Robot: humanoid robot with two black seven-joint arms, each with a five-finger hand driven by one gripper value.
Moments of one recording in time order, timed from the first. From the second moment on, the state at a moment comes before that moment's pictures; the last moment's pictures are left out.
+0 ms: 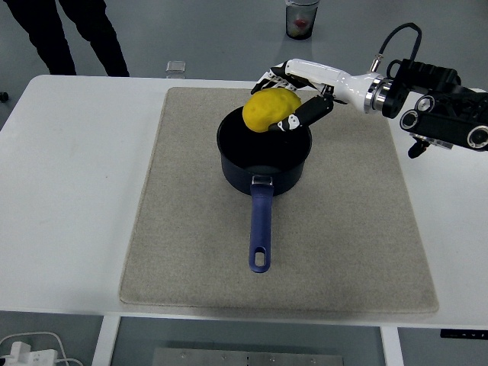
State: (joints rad) left arm 0.00 0.00 0.02 -0.13 0.05 0.02 0.01; right arm 1.52 -0.30 -0.43 0.97 -0.46 -0.02 0.48
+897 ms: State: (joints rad) left arm 0.00 0.00 0.01 -0.13 0.05 0.02 0.01; right arm 1.46 -0.14 -0.43 0.84 -0.45 -0.03 0.48
